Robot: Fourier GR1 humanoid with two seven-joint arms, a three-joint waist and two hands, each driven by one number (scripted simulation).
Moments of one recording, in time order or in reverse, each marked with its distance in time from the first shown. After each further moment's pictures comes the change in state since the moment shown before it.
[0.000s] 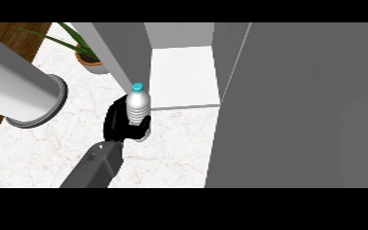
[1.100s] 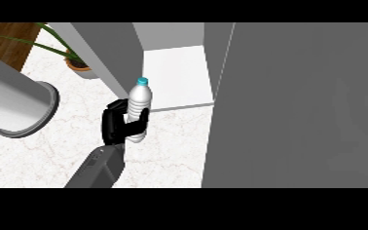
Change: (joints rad) left arm 0.056 -0.003 -0.044 -0.102 0.047 0.376 -0.040; right arm -0.030 -0.068 -0.156 0.078 -0.261 0.134 -0.032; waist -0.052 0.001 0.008
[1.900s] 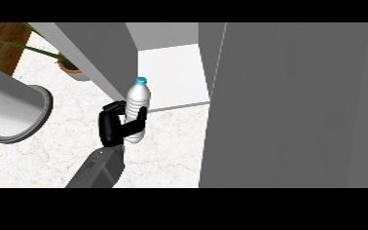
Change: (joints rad) left arm 0.025 0.000 -0.001 -0.044 0.016 0.134 -0.041; right arm -0.035 -0.052 -0.072 0.067 -0.109 0.051 0.001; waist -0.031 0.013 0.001
